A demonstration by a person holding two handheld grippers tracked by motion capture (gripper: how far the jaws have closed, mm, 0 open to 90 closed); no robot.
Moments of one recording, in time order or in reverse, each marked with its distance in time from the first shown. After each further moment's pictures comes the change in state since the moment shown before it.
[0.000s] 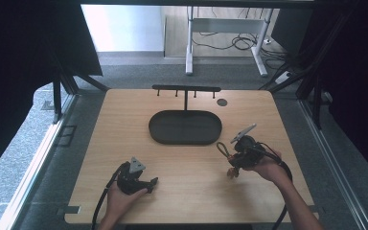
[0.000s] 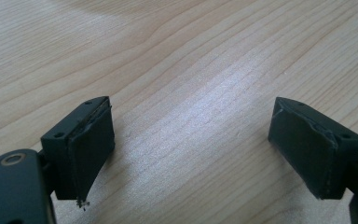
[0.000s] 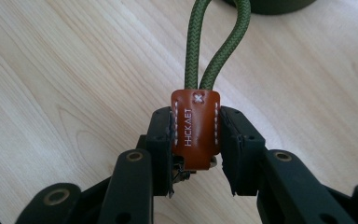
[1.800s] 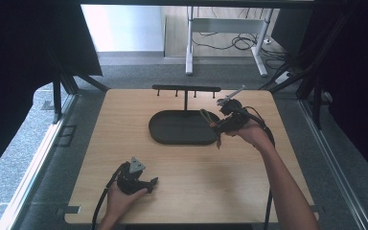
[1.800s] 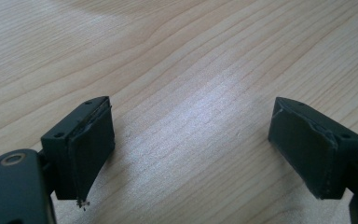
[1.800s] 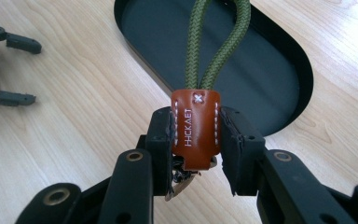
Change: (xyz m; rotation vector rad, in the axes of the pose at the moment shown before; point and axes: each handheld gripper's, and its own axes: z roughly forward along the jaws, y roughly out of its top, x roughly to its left) left arm 0.000 0.000 0.000 -0.001 0.001 0.002; right arm -0.029 0.100 -0.023 -0.152 0.076 0.036
